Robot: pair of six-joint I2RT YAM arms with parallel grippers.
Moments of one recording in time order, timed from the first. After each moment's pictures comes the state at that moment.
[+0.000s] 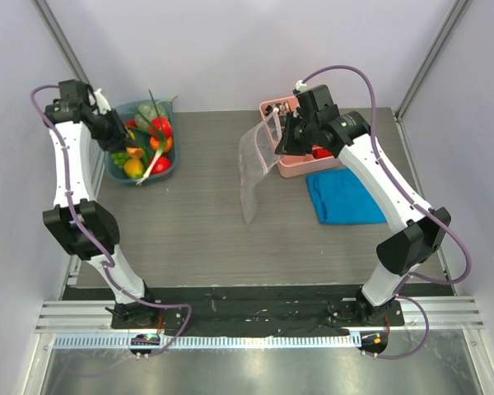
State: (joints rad) left arm 0.23 1.83 2.04 -1.22 0.35 -0.22; right arm 0.49 1.69 1.86 -0.93 -0.09 0.52
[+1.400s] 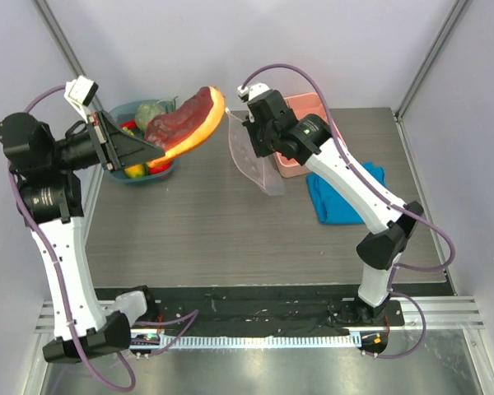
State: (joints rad) left arm 0.26 1.12 1.61 -0.38 1.43 -0.97; right arm 0.77 1.80 2.11 -0.97 0.29 0.14
